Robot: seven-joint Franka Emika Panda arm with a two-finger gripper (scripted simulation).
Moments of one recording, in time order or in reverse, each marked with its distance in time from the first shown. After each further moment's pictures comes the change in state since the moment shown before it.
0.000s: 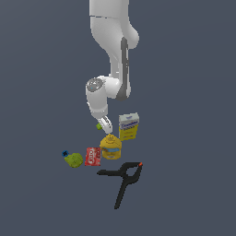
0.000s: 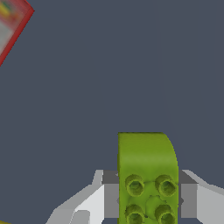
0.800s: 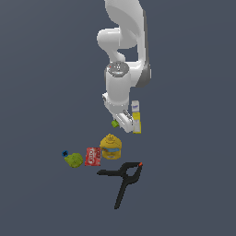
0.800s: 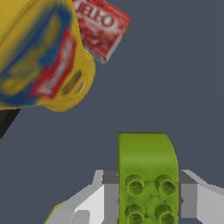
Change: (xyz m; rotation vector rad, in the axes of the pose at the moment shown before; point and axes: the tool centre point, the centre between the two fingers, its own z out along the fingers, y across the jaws) arm -0.053 -0.093 -0.092 0.000 0.003 0.001
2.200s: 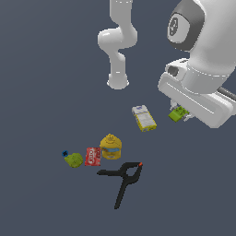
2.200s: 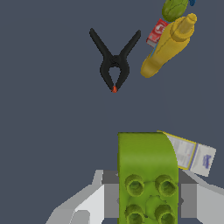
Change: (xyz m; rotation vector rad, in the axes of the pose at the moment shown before) arm -0.110 -0.196 -0.190 0.000 -0.002 -0.002
